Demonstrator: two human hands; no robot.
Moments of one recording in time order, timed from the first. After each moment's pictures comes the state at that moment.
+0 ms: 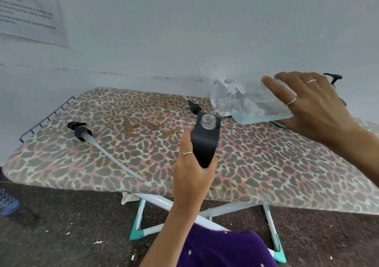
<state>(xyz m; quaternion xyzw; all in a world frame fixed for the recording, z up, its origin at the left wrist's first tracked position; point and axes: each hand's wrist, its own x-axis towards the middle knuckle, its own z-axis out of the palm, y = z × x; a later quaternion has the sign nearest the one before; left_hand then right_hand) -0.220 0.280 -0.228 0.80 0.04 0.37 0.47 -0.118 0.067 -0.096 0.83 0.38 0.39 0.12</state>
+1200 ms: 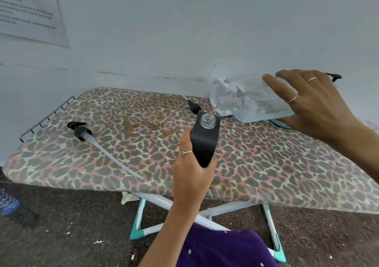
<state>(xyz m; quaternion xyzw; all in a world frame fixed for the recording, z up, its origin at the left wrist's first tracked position) -0.220 0.281 -0.228 0.80 0.03 0.37 0.47 -0.116 0.065 -0.093 0.82 0.39 0.39 0.13</state>
